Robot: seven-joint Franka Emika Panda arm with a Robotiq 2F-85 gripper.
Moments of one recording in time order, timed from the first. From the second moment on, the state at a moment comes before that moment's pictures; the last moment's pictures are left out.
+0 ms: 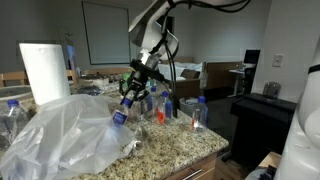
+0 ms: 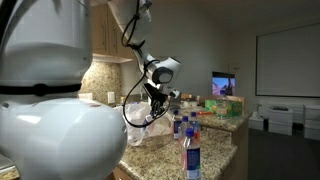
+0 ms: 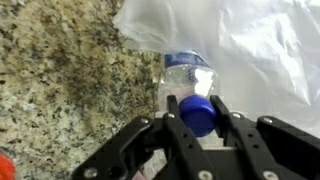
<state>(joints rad) 0.15 0.03 0.13 -2.24 0.71 2.35 0.22</state>
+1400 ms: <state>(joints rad) 0.24 0.29 0.23 -2.11 1.34 2.36 0.02</state>
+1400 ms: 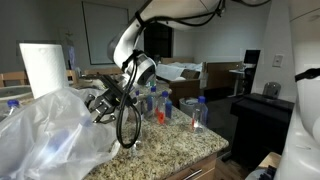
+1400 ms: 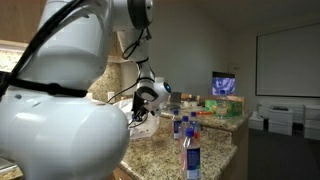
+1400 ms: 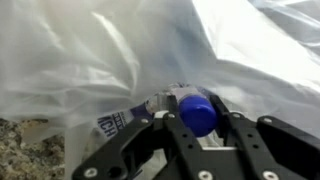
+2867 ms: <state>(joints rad) 0.21 0.13 0.14 -2.16 1.11 2.35 0.02</state>
